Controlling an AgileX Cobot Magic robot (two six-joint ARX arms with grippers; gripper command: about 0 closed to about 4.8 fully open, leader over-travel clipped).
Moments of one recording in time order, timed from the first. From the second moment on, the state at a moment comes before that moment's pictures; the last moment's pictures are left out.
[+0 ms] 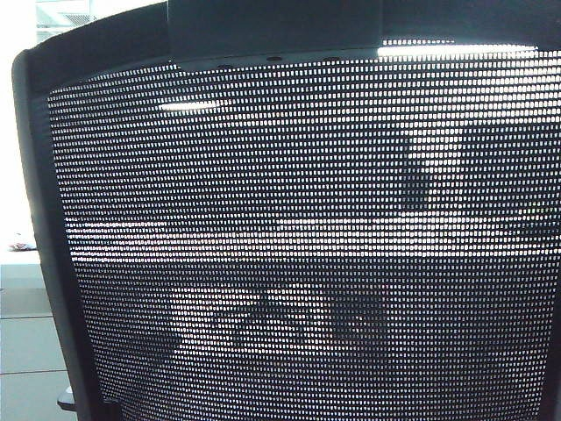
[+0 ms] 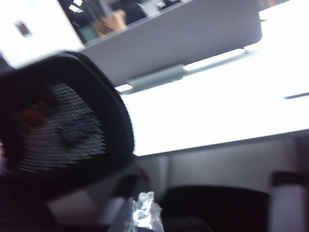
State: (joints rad) left arm 0.08 0.10 0.84 -0.67 0.66 -0.55; right arm -0.15 0.22 1.00 -0.81 -0.46 0.37
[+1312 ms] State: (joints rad) left arm -0.47 0.37 0.85 -0.98 0.09 -0.31; right arm 0.61 0.47 0.95 -1.04 -0.08 0.22
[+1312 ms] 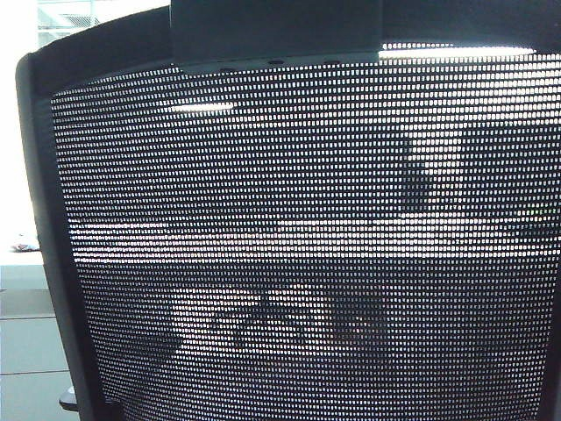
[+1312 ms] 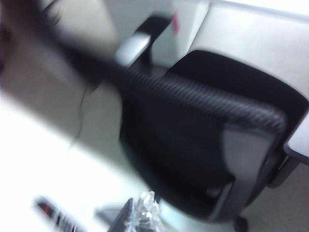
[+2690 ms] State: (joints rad) left arm -0.47 0.30 0.31 -0.18 0.05 -0.37; right arm 0.66 0.39 0.62 -0.69 0.15 0.39
